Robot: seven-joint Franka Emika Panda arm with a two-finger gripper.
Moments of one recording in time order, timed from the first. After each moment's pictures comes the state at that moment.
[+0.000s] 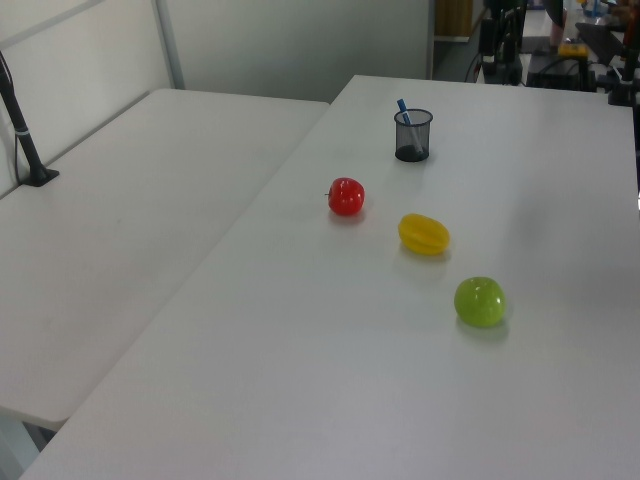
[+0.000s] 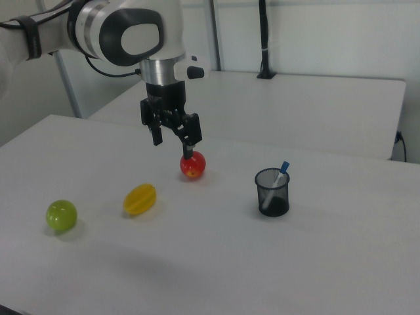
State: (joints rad) arm -0.15 0.13 -0.07 -1.53 0.05 1.61 -0.08
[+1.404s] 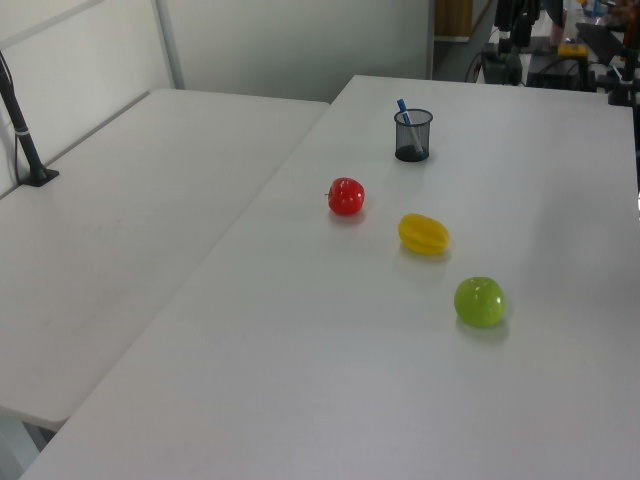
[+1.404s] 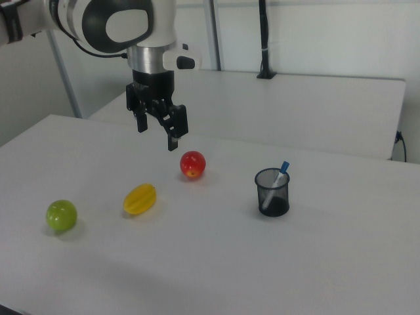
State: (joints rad) arm -0.18 0.05 -0.07 -1.53 0.16 1.53 -0.09
